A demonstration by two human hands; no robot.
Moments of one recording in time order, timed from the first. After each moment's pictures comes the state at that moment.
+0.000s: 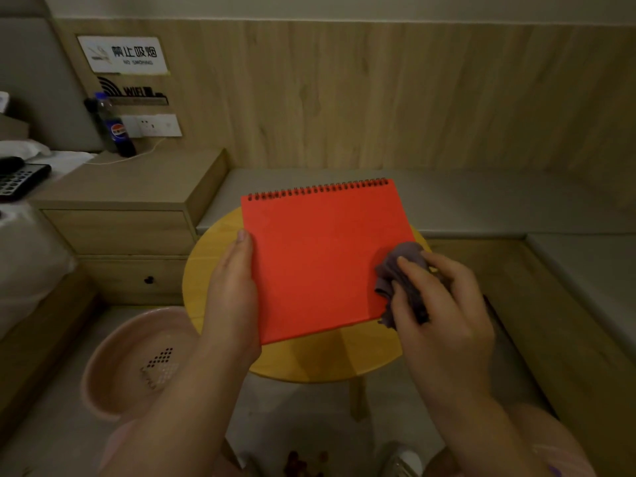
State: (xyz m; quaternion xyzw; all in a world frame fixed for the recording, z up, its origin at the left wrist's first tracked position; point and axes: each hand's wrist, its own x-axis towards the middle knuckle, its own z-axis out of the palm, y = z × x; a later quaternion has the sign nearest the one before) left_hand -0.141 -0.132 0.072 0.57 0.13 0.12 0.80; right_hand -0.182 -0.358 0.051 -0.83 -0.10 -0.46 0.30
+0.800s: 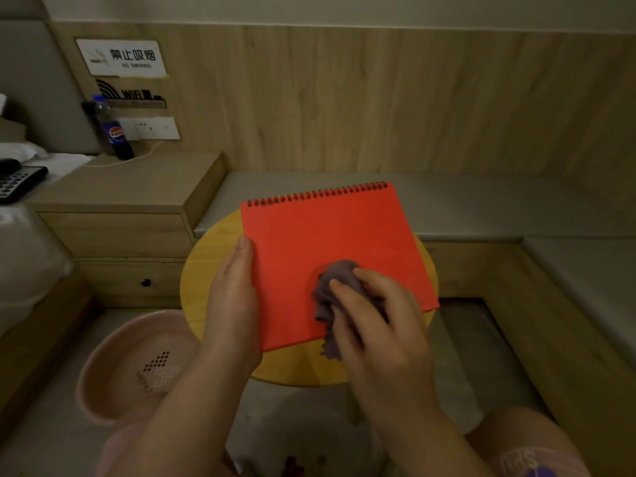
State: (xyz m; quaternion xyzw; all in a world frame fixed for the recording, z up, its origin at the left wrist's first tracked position) left_hand -0.144 -0.137 0.072 0.56 0.14 0.12 0.81; right_hand -0.199 -0.310 0.051 -0.83 -0.17 -0.42 0.31
